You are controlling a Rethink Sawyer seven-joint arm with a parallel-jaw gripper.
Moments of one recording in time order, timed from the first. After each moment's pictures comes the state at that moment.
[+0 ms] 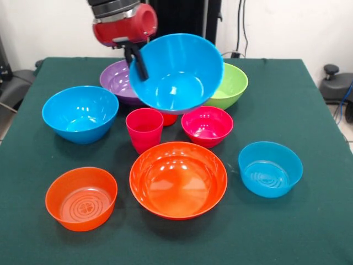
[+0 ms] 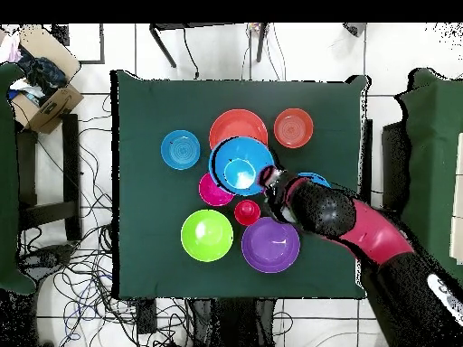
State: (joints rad) arm -0.94 -0.74 0.58 1.97 -0.08 0.37 1.84
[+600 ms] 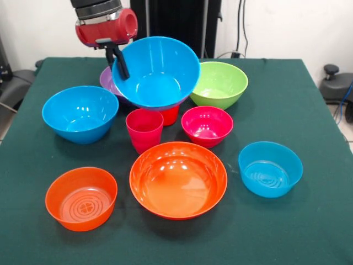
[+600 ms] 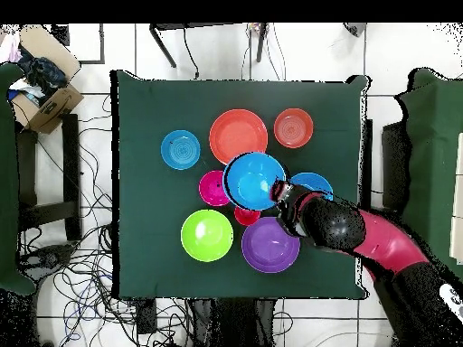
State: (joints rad) arm -1.02 -0.73 0.62 1.98 -0.27 0.37 1.84
